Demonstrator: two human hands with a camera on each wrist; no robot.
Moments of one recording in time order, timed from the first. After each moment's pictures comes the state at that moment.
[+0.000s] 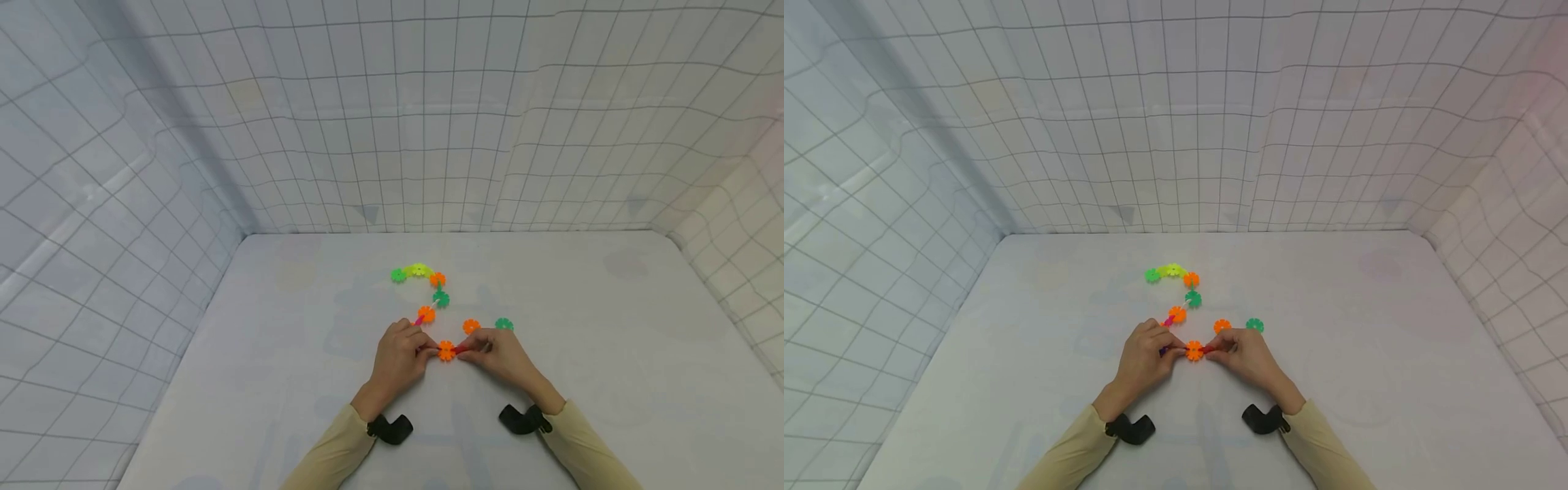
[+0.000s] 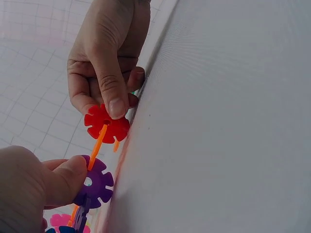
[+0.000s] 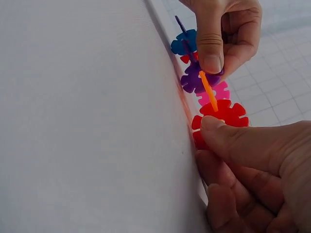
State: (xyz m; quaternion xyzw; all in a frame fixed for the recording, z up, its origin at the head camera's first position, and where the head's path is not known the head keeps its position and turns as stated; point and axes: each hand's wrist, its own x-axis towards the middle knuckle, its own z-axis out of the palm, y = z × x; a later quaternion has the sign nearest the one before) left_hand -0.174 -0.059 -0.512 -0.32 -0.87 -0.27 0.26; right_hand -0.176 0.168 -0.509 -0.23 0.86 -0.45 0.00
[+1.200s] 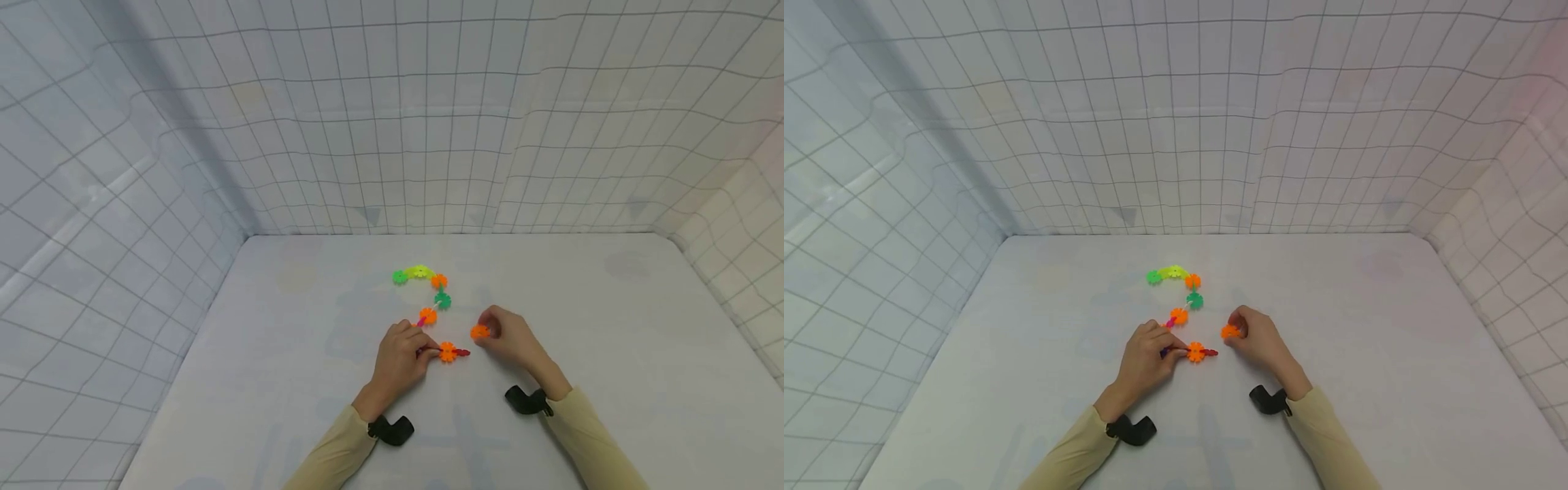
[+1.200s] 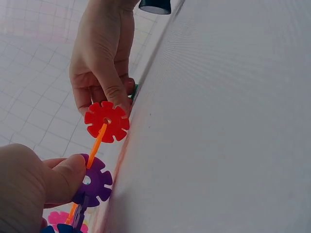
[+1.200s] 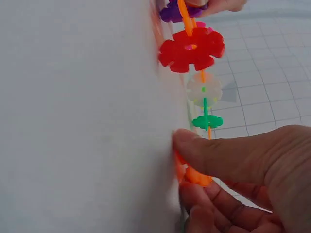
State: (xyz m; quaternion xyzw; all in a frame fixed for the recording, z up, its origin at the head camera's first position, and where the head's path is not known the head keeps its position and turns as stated) left_hand -0.172 -0.060 -0.513 -0.31 -0.86 -0.29 0.26; right_hand -0.198 0.181 -0.496 -0.15 0.92 -0.37 0.02
